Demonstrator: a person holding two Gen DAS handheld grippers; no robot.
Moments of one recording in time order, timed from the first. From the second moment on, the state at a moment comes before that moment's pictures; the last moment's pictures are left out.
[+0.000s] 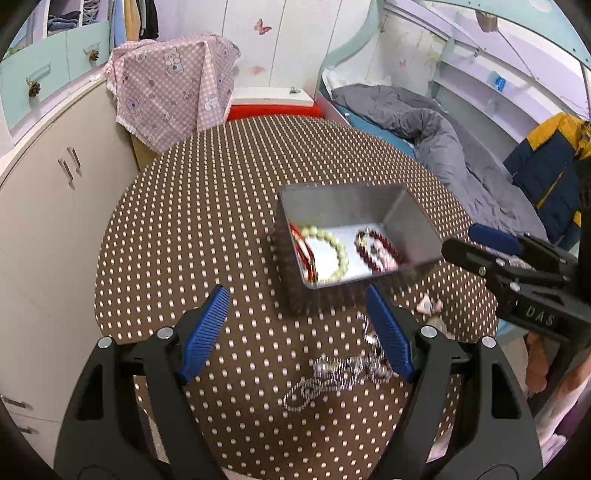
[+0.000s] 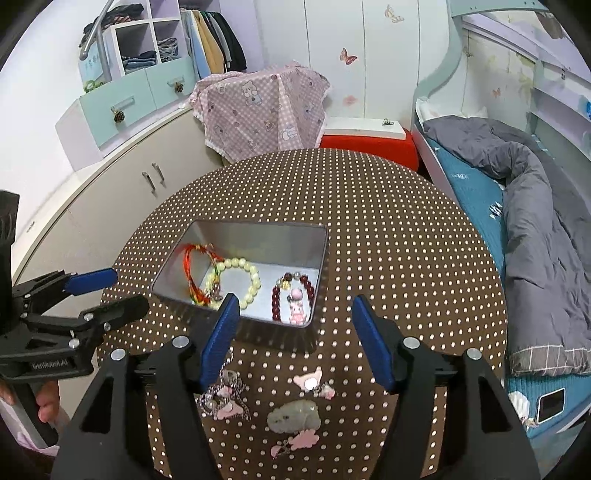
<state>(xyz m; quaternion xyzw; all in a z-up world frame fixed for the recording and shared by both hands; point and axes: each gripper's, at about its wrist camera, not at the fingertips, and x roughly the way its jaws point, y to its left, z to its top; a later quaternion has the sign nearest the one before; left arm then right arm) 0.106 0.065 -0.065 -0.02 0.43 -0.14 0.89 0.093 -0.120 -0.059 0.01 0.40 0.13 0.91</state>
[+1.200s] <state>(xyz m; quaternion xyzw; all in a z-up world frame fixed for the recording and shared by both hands) 0.062 0.036 -0.127 0.06 0.42 -0.21 0.88 0.064 -0.098 -0.118 0.00 0.47 0.14 0.87</state>
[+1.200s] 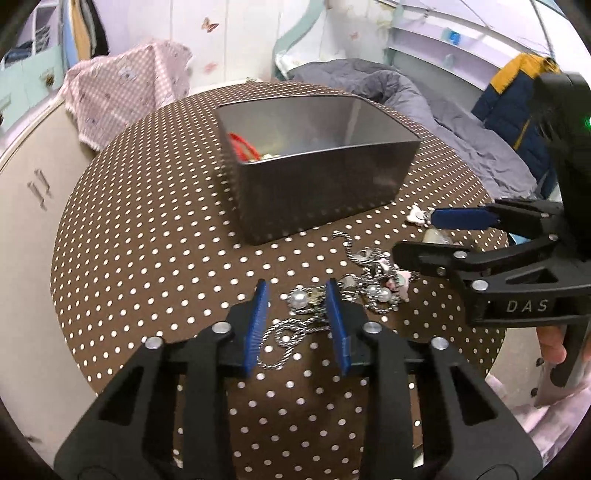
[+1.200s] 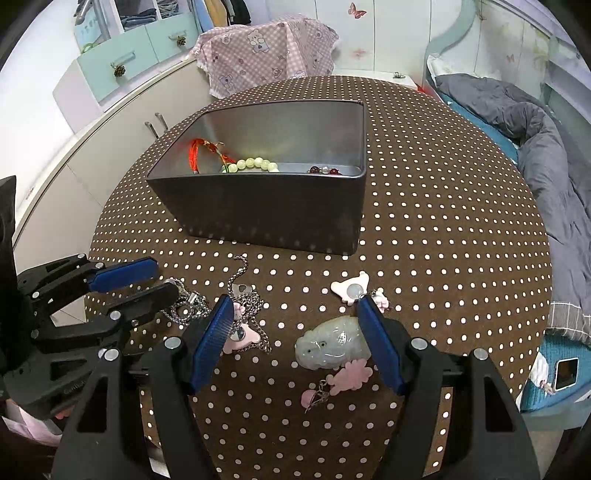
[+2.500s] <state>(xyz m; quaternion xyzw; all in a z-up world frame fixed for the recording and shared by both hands) 0.058 0.087 -0.118 0.00 0.41 -0.17 0.90 0.066 -0.025 -0.122 -0.12 0.46 0.24 0.85</state>
